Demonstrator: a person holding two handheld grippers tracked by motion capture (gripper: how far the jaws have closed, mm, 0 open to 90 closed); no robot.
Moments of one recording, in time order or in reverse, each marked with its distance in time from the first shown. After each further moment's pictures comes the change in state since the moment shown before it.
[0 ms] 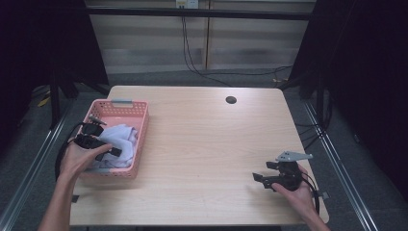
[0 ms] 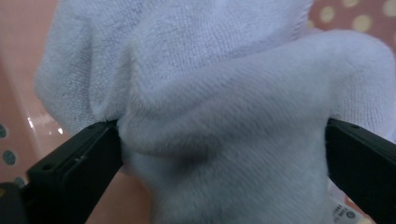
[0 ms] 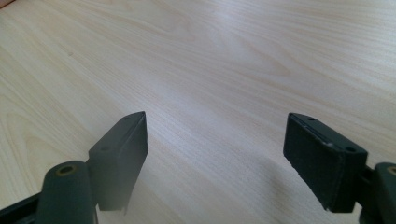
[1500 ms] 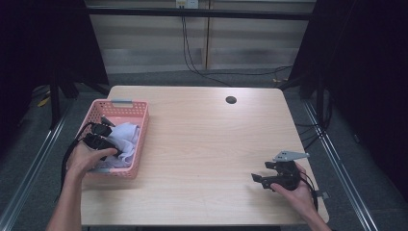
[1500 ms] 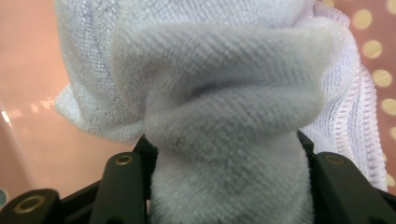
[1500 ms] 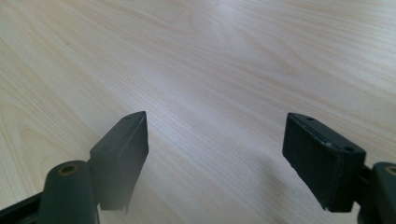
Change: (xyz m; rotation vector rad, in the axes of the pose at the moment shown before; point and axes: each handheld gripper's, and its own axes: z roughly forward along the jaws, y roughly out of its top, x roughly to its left) left arm -0.008 0.005 0.009 0.055 0.030 0.014; right arm 0.003 0.003 0.003 0.035 -0.005 -0.032
